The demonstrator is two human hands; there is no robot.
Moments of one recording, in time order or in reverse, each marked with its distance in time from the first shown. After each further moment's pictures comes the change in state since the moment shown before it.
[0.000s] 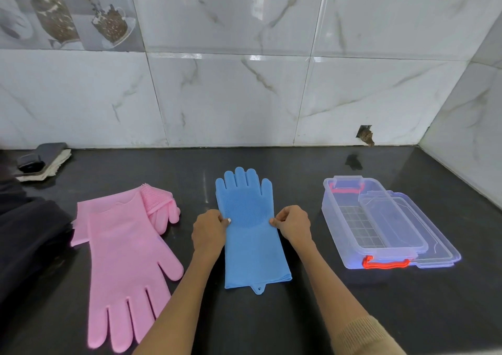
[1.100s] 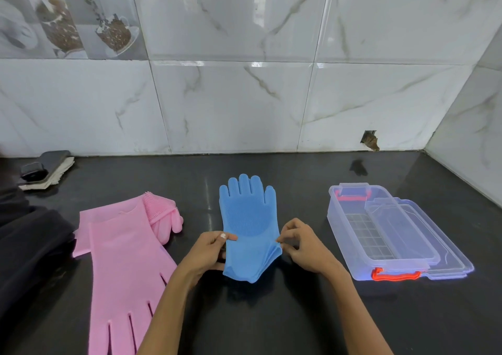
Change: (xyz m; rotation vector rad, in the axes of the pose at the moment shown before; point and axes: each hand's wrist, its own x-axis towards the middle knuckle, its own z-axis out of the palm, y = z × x) left_hand -0.023 -0.013 -0.038 -0.588 -0.524 -0.147; right_hand -0.026 0.016 -0.029 -0.120 -0.299 -0.419
